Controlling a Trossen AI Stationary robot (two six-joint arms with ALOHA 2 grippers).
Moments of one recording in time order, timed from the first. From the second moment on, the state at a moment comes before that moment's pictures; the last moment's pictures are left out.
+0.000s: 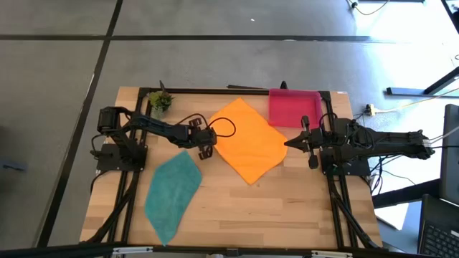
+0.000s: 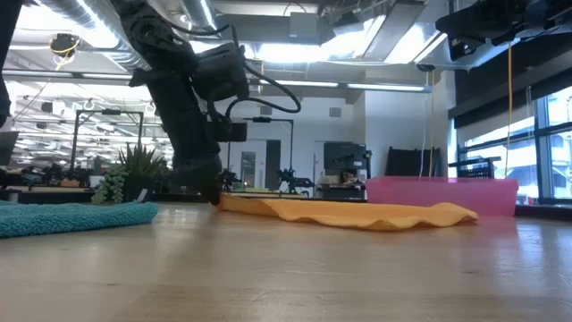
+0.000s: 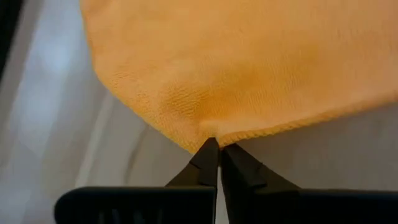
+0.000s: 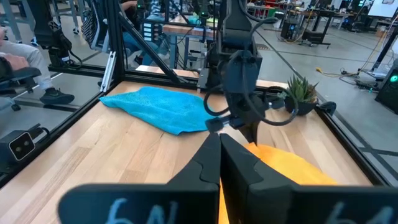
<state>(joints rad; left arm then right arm) 0.11 1.69 0.82 -0.31 -0.43 -0.10 -0.04 0.48 0.44 -0.10 -0.12 -0.11</state>
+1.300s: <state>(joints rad) 0.11 1.57 0.87 -0.71 -0.45 -0.18 -0.04 0.54 0.44 -0.14 -0.12 -0.09</state>
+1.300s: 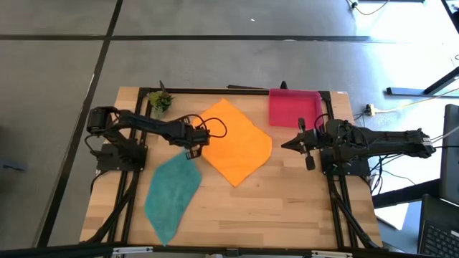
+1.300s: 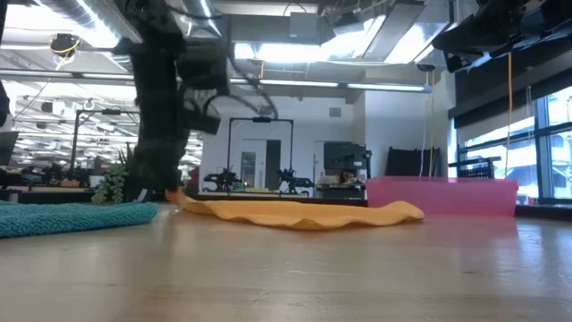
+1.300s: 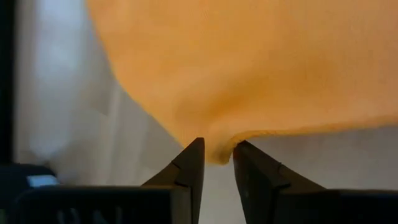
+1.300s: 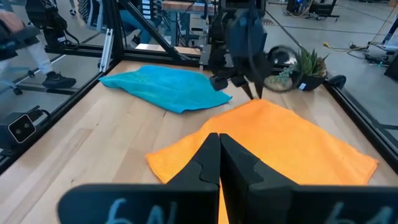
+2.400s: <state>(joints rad) -0.38 1.63 1.02 -0.11 -0.34 -0.13 -0.03 0.53 0.44 -0.23 -0.14 -0.11</state>
